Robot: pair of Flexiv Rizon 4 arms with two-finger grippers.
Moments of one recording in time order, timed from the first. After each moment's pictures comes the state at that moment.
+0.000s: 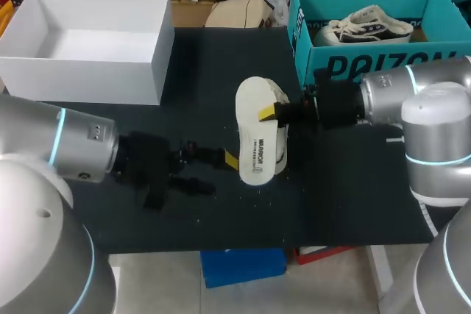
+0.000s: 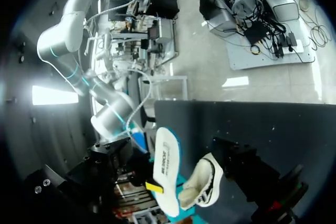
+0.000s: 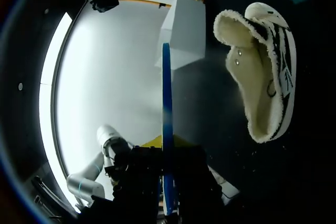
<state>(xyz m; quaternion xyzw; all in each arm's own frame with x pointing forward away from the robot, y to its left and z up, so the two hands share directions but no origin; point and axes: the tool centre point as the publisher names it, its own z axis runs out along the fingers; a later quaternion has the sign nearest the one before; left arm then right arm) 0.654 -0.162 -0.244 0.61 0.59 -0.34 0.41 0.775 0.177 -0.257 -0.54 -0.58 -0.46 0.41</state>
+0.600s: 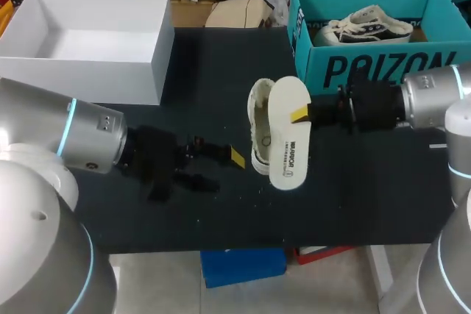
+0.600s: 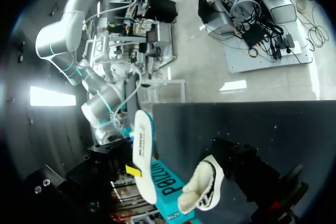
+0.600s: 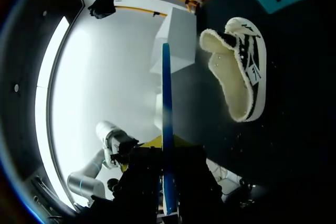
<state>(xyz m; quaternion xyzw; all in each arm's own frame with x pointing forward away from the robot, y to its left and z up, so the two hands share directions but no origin) 0.660 -0.171 -0.246 0.62 0.59 -0.34 0.39 0.752 0.124 -0.235 -0.57 -0.57 -0.46 0.37</state>
